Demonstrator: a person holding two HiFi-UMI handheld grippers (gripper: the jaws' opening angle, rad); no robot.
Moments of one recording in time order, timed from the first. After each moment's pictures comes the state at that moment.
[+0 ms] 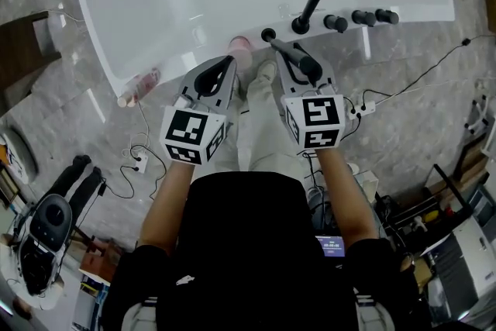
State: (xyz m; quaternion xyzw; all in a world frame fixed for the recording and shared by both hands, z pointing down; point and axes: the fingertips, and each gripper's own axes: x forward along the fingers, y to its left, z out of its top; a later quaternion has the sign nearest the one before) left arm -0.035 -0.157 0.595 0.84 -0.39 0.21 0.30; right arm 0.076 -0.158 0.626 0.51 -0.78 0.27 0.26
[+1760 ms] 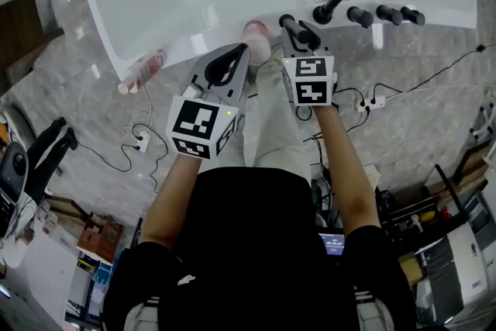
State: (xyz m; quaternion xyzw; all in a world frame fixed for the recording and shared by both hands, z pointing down) left arm -0.043 -0.156 0.622 0.83 -0.40 0.22 0.32; right arm 0.056 -0.168 0.750 0.47 -0.75 0.29 0.35
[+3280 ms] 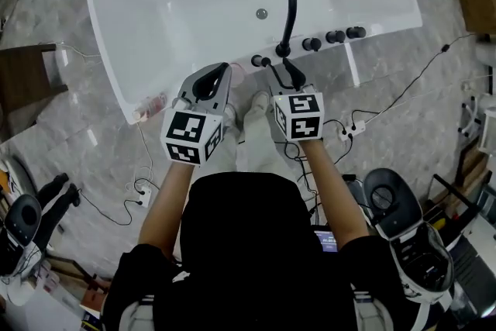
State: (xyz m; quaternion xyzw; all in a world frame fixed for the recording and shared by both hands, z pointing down) left arm -0.035 -0.163 0.493 0.87 -0.39 0.18 0.24; right arm 0.081 -0.146 0.584 0.54 -0.75 0.28 0.25
